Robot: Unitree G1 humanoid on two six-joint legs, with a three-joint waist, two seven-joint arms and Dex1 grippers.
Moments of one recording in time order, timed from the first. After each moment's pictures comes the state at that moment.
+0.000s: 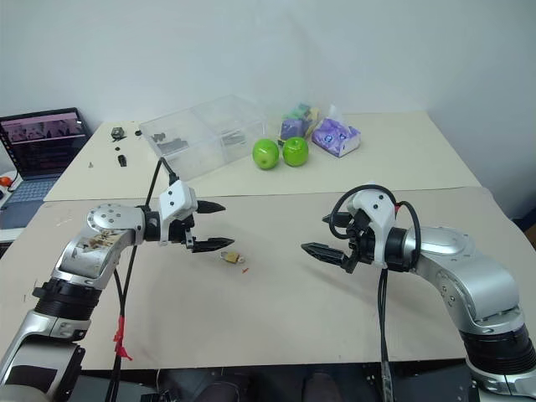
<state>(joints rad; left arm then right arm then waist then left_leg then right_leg) -0.56 0.65 -0.14 0.07 -0.22 0.35 -1.10 -0.33 -0.80 -0.05 -0.46 0.61 0.84 0.79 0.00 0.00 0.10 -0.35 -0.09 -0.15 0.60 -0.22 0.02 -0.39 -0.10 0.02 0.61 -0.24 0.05</state>
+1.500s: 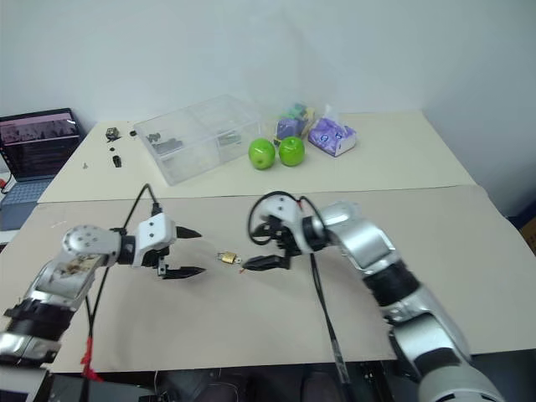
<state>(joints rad) -0.53 0.74 -0.20 0.28 -0.12 0.05 -1.27 -0.68 -0.61 0.32 -0.12 0.35 0.77 1.14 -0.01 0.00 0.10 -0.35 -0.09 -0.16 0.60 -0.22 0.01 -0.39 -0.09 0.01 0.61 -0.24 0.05</state>
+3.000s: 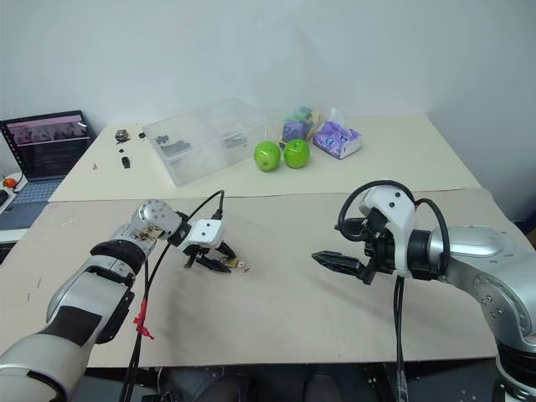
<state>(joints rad) -0.98 0.44 -0.33 1.19 0.18 -0.52 -1.50 -0.35 -0.90 -0.21 -0.66 0.78 1.18 0.75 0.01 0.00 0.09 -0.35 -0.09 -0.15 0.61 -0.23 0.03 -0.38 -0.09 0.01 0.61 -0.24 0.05</state>
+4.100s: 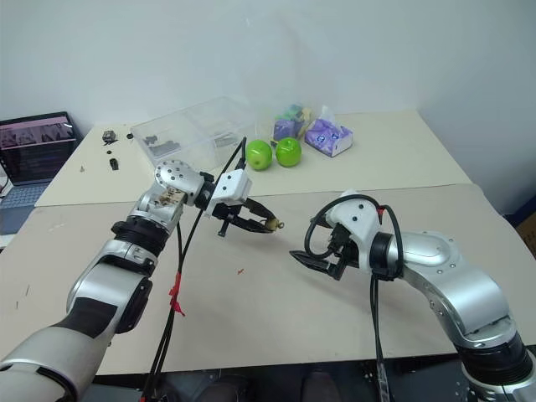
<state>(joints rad) -1.06 0.32 -0.22 0.83 0.00 -0.19 -1.56 -0.32 -0.79 0.04 -0.63 0.51 0.79 0.70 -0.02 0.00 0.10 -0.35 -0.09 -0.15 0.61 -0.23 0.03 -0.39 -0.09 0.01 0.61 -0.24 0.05</state>
